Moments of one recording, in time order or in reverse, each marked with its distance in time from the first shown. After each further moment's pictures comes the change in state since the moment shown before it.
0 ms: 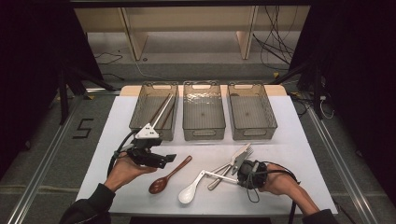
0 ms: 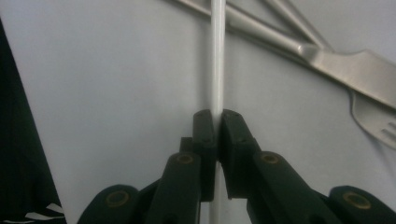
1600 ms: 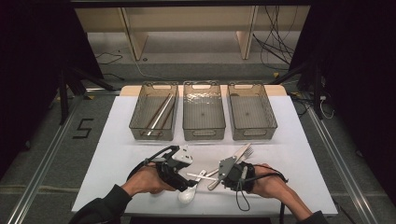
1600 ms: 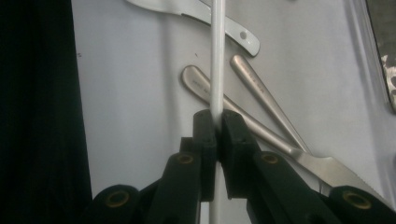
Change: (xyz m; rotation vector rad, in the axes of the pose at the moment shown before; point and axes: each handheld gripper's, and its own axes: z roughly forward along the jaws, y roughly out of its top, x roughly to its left) left arm -0.067 0.008 0.044 0.206 -0.231 0.316; right arm 0.035 0.041 -0.027 -0.124 -0.062 -0.146
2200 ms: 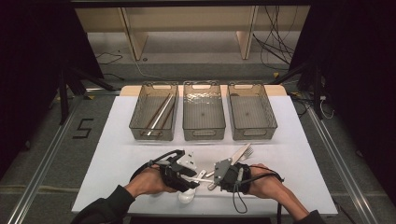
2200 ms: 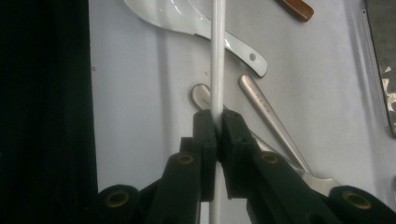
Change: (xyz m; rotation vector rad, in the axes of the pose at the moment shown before) left arm -0.009 0.004 0.006 0.041 -0.056 0.069; right arm 0.005 0.011 -0.001 -0.016 0.005 -0.060
